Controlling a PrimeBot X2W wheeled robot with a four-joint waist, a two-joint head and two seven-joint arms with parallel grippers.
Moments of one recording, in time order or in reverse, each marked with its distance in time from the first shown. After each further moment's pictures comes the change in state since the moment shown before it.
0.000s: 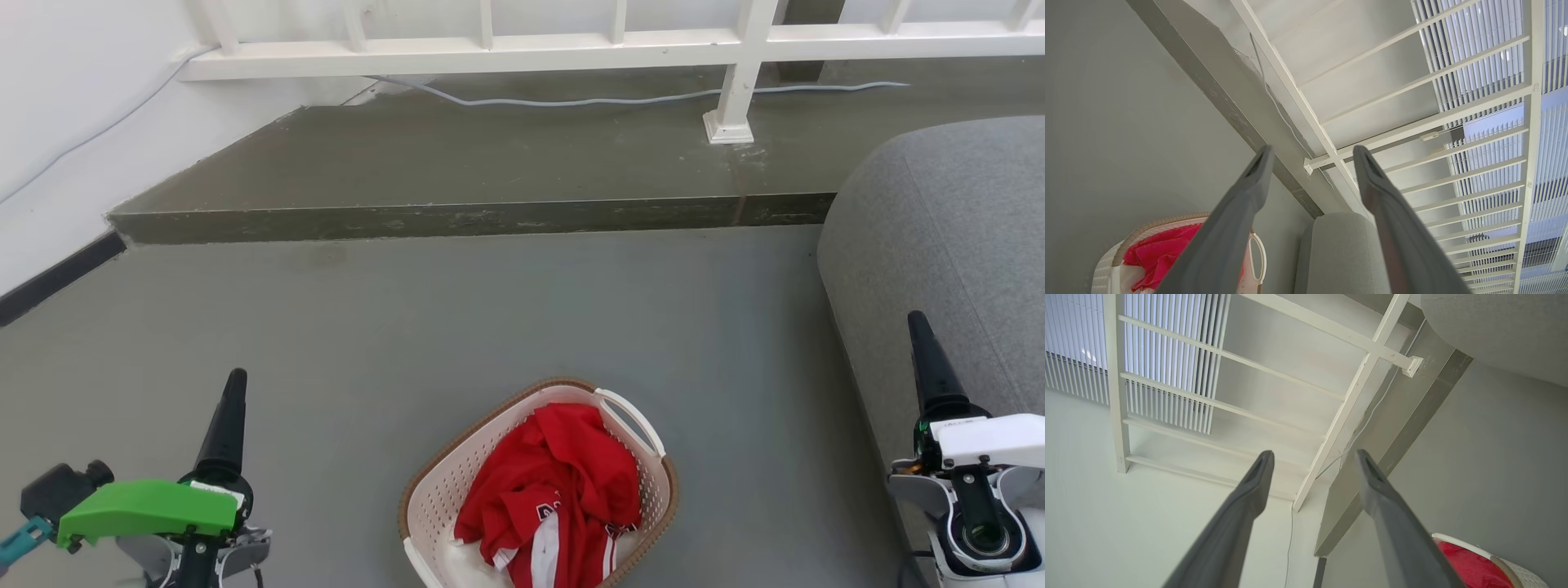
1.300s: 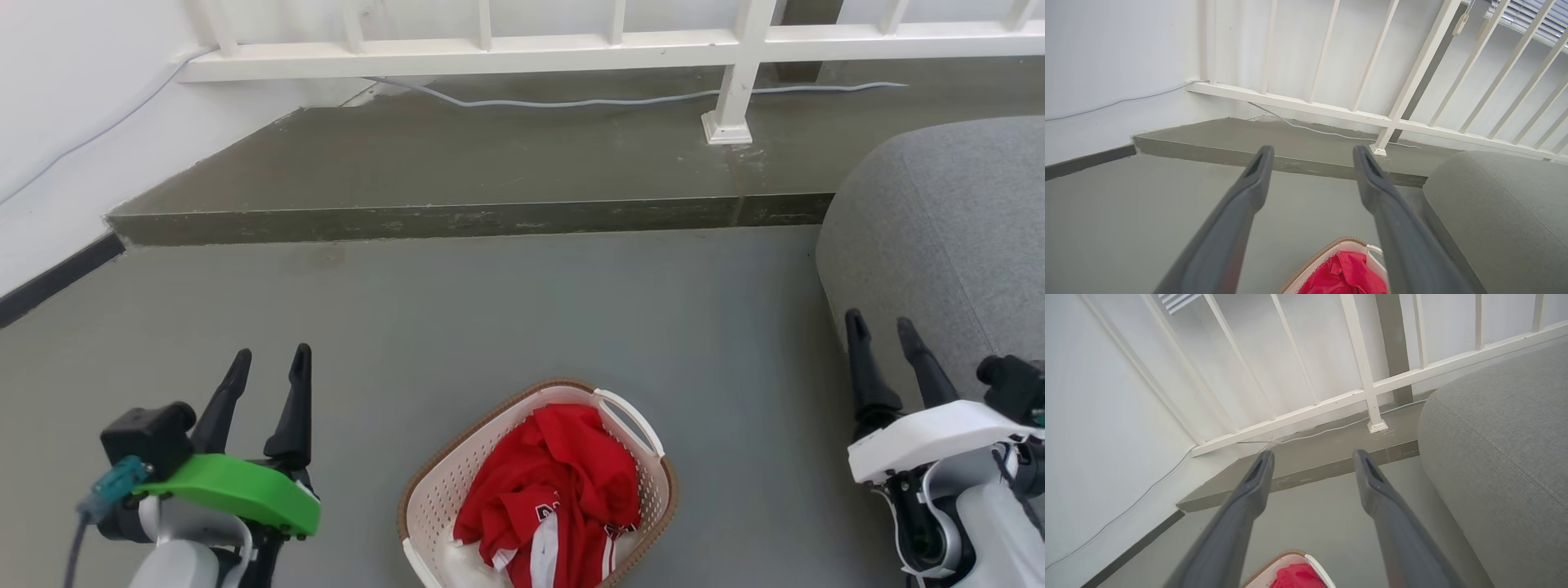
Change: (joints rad) left arm -0.044 0.099 -0.208 -0.088 0.696 0.107 -0.133; right arm 0.001 -0.108 0.213 -0.062 -0.681 -0.137 -0.139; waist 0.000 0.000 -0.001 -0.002
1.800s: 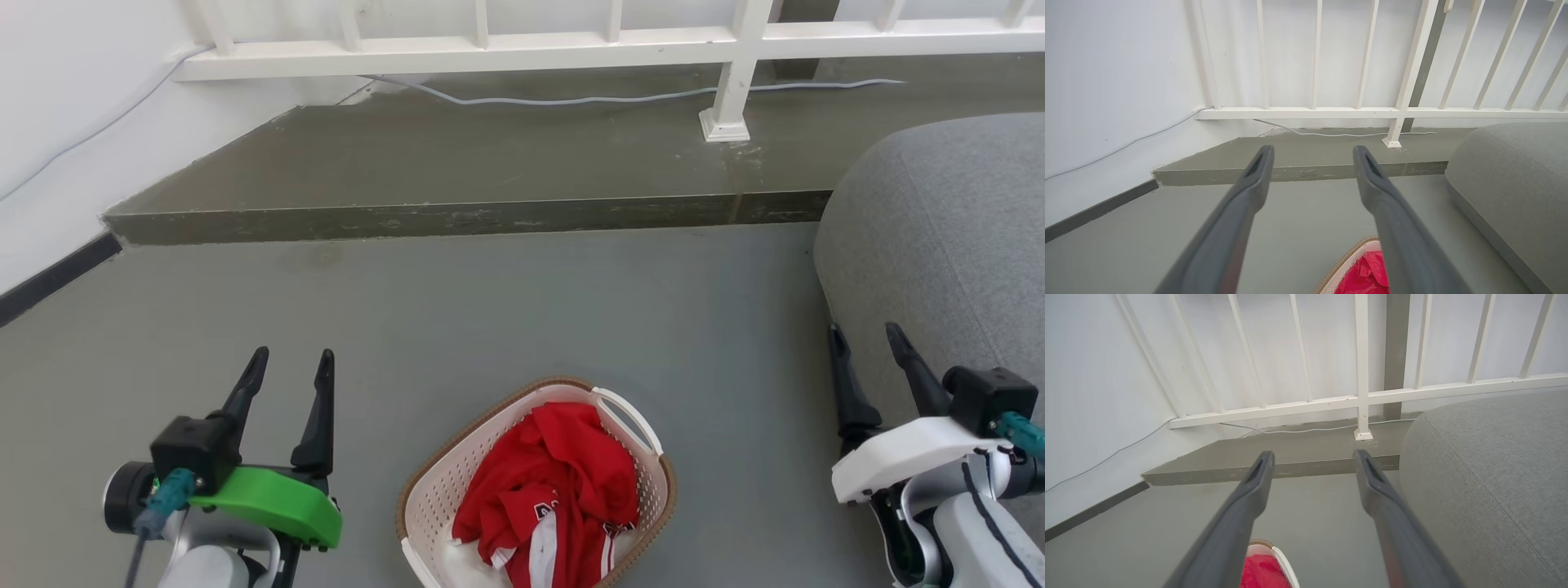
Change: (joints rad) left arm 0.000 0.003 -0.057 0.000 0.185 0.053 -0.058; right arm 0.004 -0.016 0.053 0.025 -0.189 -0.034 -0.046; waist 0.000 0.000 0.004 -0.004
